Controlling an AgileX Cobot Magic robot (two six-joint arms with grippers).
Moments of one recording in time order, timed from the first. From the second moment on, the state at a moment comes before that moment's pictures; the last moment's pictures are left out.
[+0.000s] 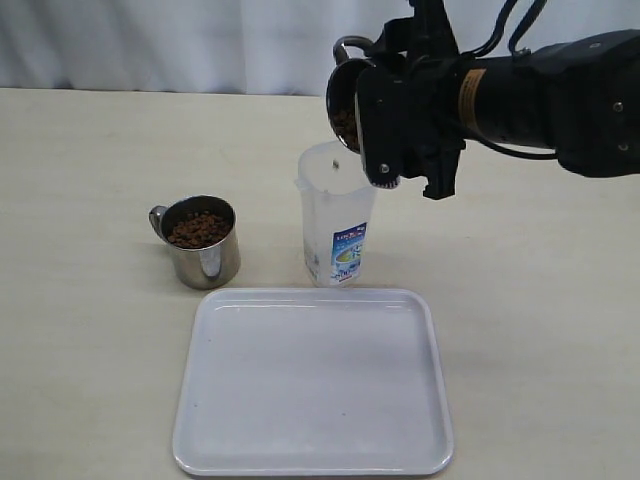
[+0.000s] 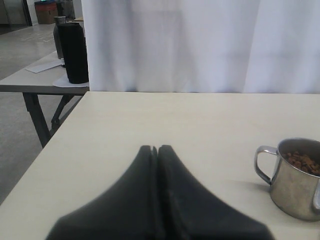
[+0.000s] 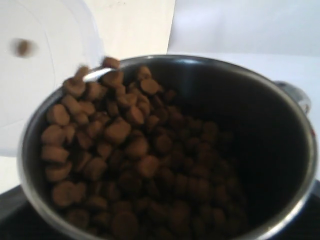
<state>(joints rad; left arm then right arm) 0.04 0.00 0.00 0.02 0.24 0.02 0.63 1.58 -0.98 -1.74 0.03 0.24</state>
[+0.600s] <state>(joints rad) 0.04 0.00 0.00 0.02 0.24 0.02 0.63 1.59 -1.00 -1.74 0.05 0.16</state>
